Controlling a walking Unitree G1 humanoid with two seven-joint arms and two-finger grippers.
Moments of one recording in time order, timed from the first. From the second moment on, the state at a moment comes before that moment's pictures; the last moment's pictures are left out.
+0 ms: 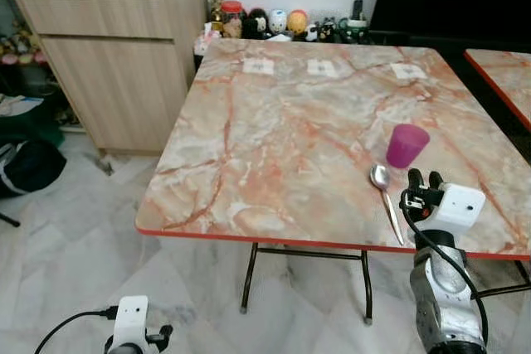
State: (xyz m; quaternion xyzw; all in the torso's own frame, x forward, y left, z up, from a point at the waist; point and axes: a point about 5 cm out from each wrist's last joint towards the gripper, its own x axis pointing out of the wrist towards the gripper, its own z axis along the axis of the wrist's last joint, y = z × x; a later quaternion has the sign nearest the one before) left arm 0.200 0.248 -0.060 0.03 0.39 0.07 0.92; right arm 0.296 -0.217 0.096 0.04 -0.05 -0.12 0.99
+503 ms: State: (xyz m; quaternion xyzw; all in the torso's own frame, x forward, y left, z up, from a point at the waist) left arm 0.202 0.243 -0.060 0.02 0.39 0.06 0.92; right arm 0.249 -0.251 0.081 0.01 -0.05 -0.22 0.97
